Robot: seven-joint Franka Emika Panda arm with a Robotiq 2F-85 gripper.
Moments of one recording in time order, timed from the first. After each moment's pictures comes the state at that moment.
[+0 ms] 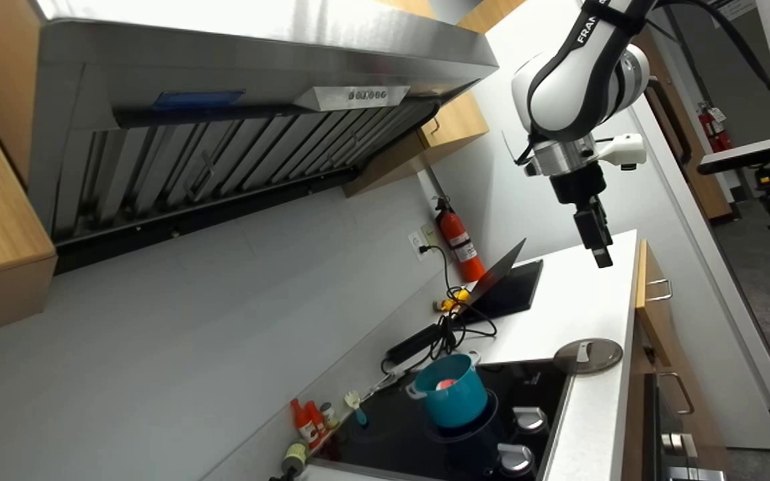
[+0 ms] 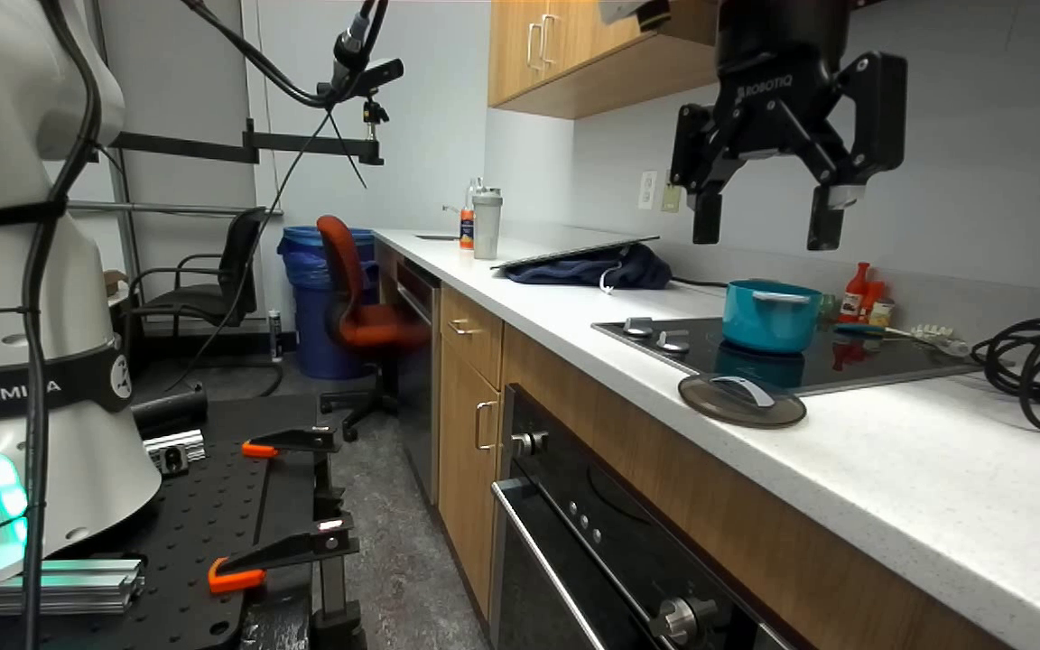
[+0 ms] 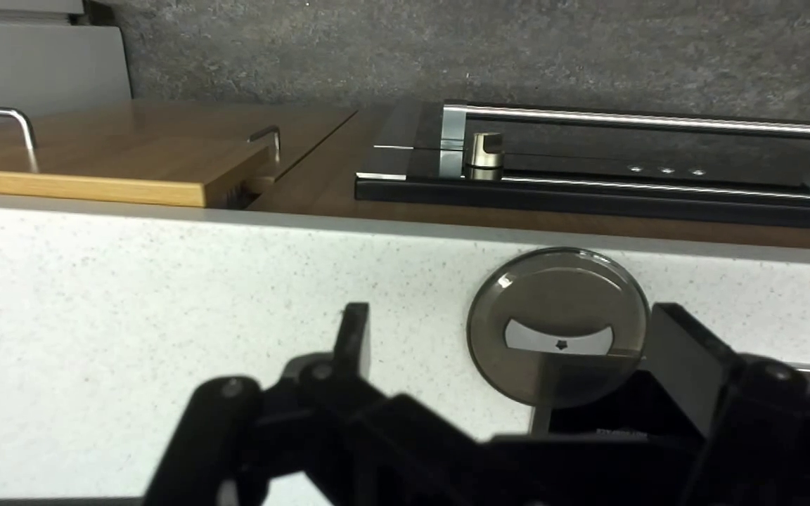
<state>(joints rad) -0.13 -0.04 -0.27 -2.18 -0.07 2.23 -0.44</state>
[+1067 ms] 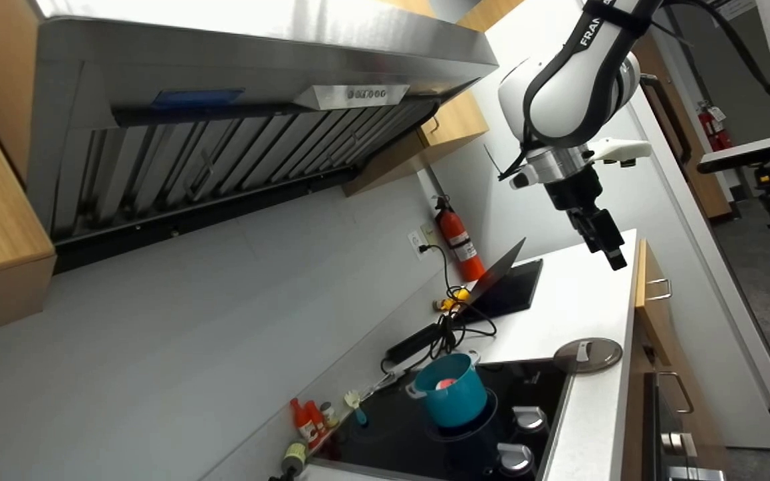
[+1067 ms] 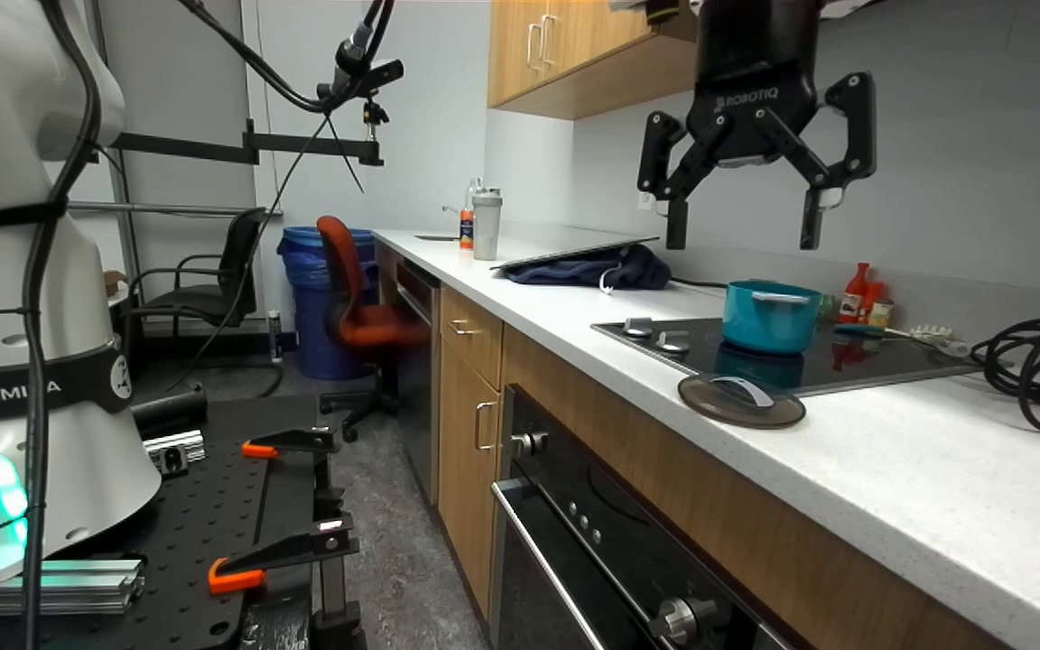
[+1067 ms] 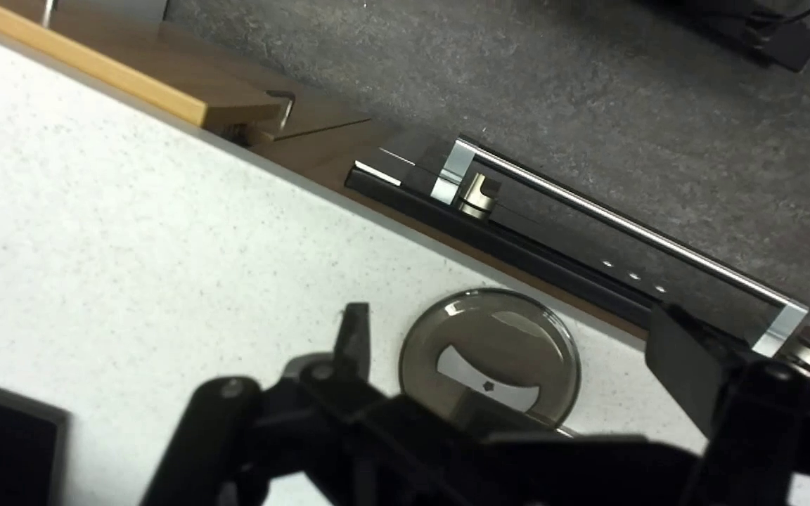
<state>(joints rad) -0.13 -0.04 -0.21 -2.18 -0.16 2.20 -0.72</state>
